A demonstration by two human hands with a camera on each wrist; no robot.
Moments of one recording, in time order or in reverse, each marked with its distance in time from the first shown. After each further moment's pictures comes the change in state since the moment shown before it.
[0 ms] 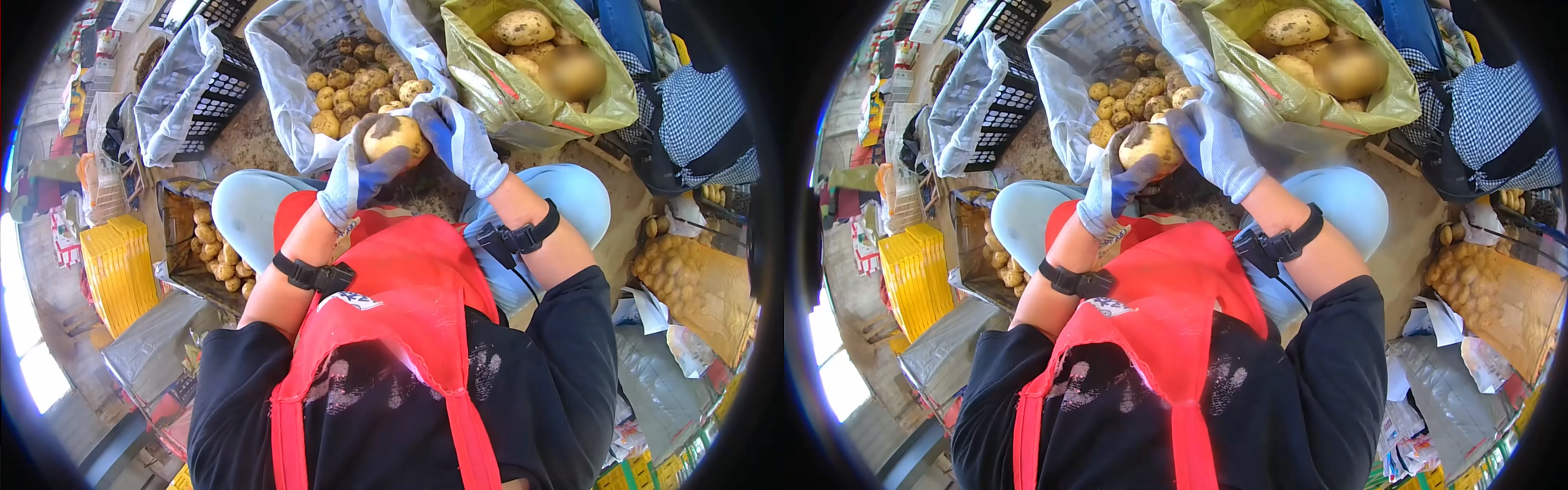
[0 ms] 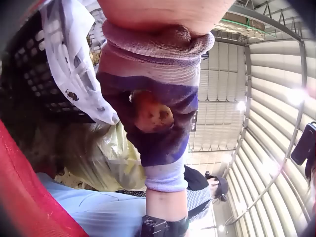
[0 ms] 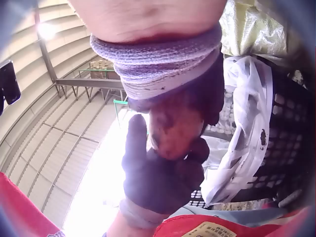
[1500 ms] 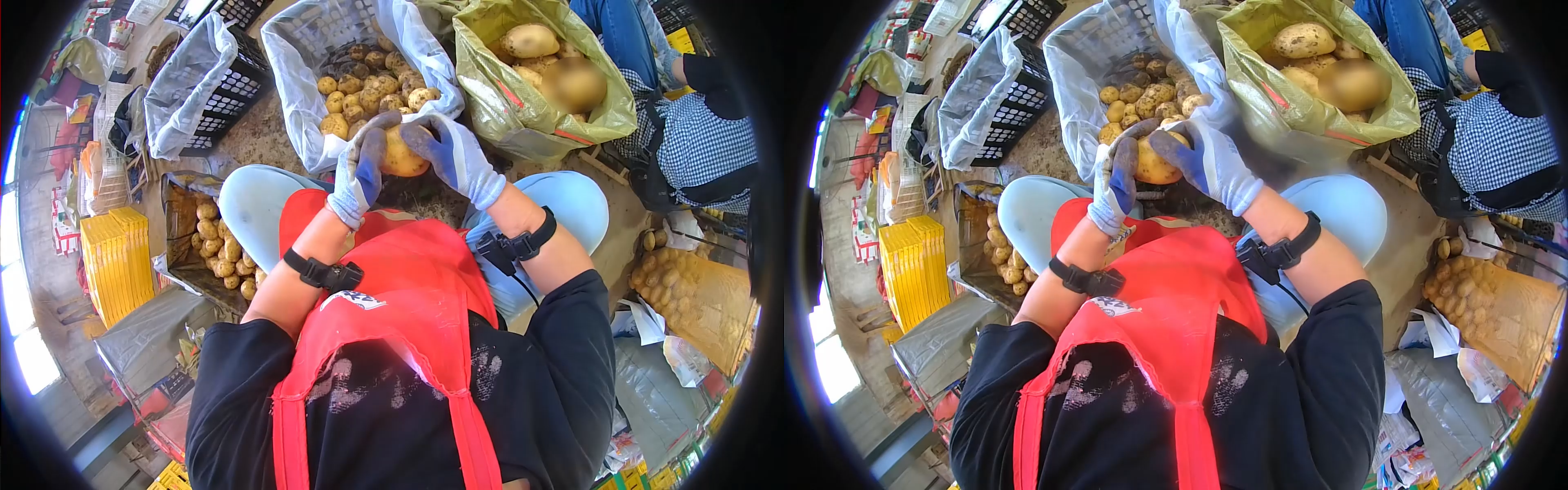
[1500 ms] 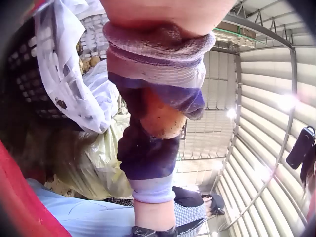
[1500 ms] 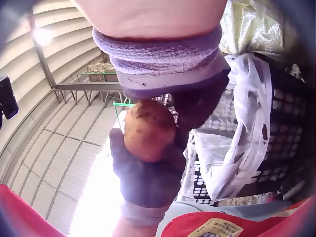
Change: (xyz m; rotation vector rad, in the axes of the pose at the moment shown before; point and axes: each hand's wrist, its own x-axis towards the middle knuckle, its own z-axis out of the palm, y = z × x) left_hand -0.004 -0.006 -0.005 0.038 0.051 0.294; right_hand -0.010 -0.007 0.013 0.057 -0.092 -0.147
